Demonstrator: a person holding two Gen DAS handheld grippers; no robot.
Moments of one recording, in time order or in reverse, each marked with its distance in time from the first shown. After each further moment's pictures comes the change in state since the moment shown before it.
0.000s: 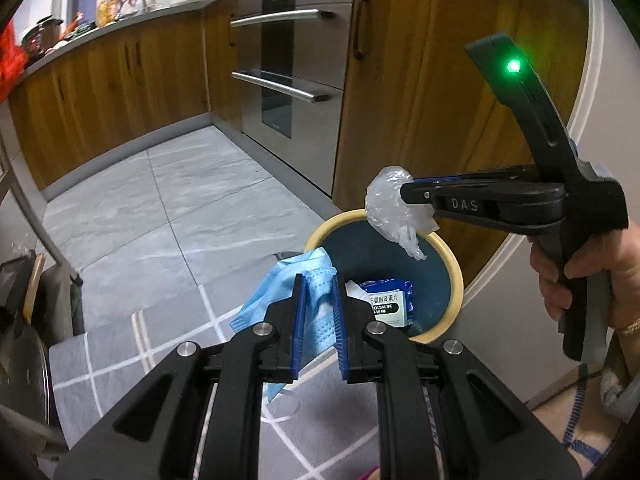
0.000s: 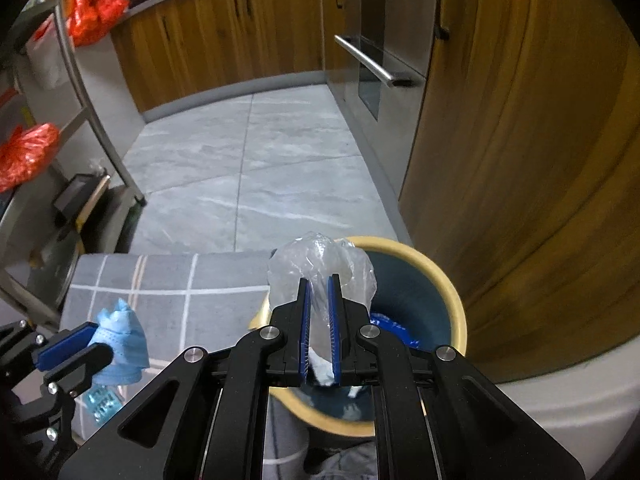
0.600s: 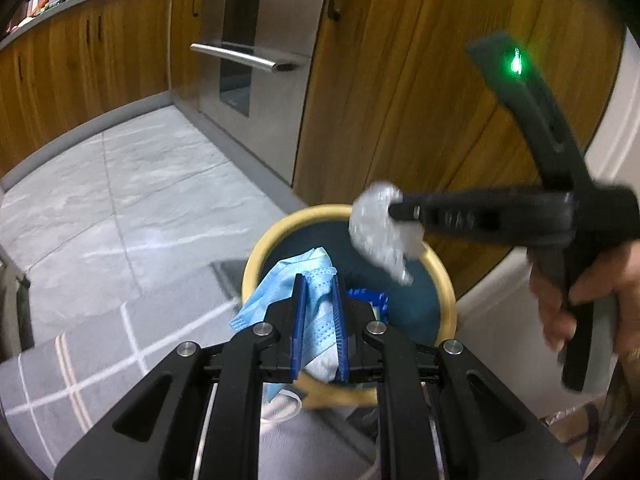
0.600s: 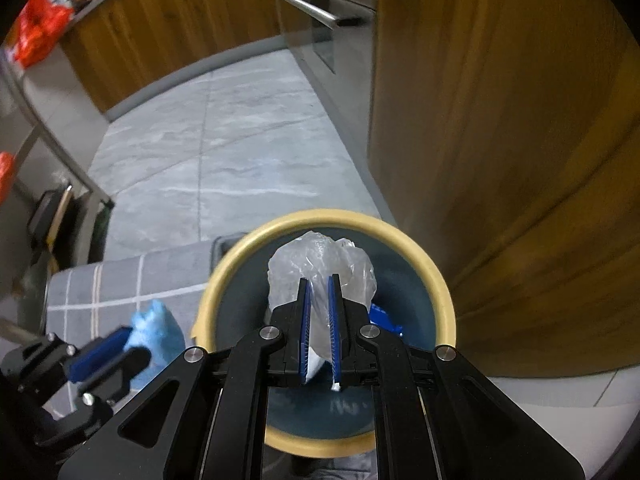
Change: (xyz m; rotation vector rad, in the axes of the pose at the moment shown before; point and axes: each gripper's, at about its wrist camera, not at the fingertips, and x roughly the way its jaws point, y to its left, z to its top) left arm 0.094 -0.018 0.018 -0.018 0.039 -0.142; right arm 0.062 -0.057 0.001 0.151 0.131 -0.041
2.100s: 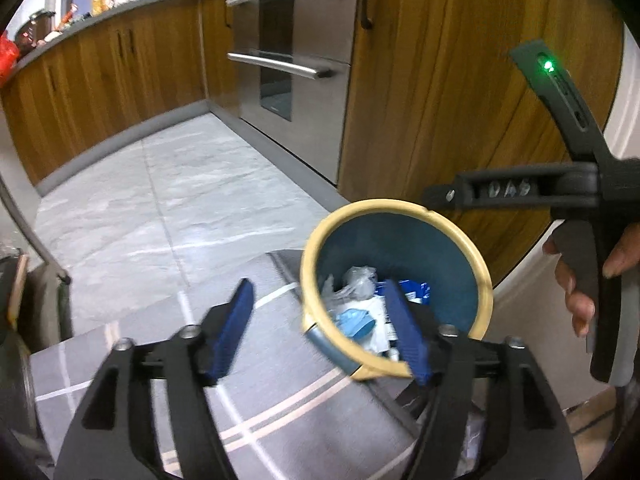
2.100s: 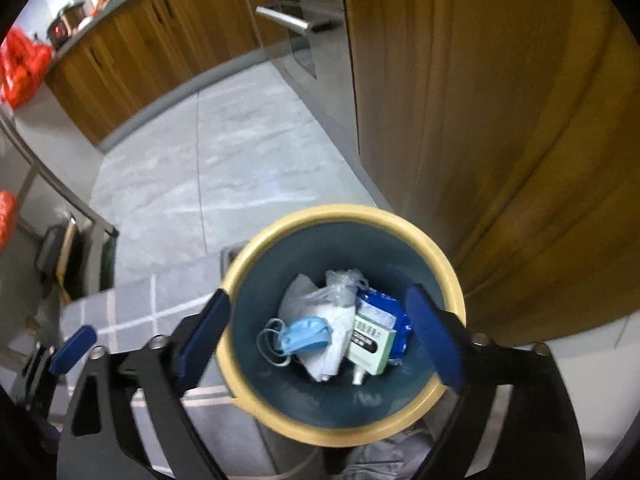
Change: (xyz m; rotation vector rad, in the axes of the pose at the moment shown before) left arm -0.041 0.019 -0.018 0.014 -0.015 0.171; right arm -0.024 0.001 -0.016 0.120 -0.055 0.019
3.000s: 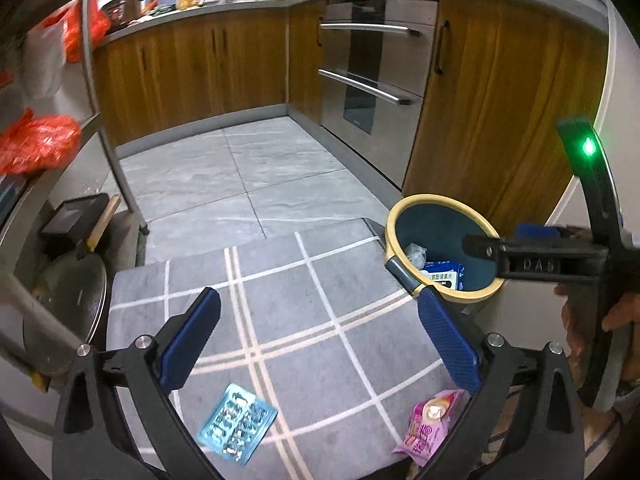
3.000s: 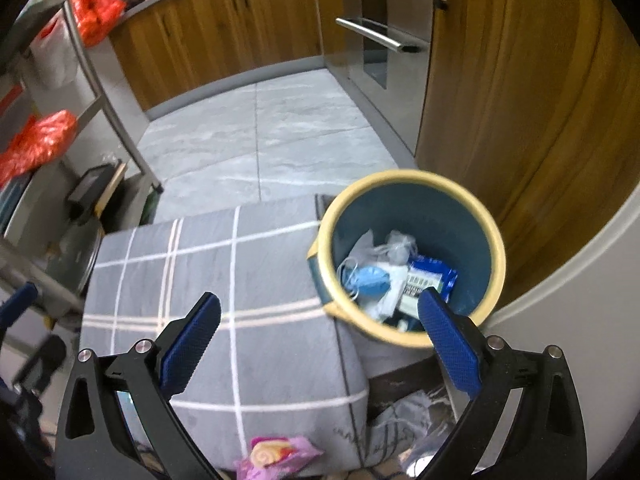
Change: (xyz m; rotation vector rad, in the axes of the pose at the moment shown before) left arm -0.151 0.060 -0.082 -0.165 -0.053 0.166; right arm -0.068 0.097 -0.111 -0.193 -0.040 0.043
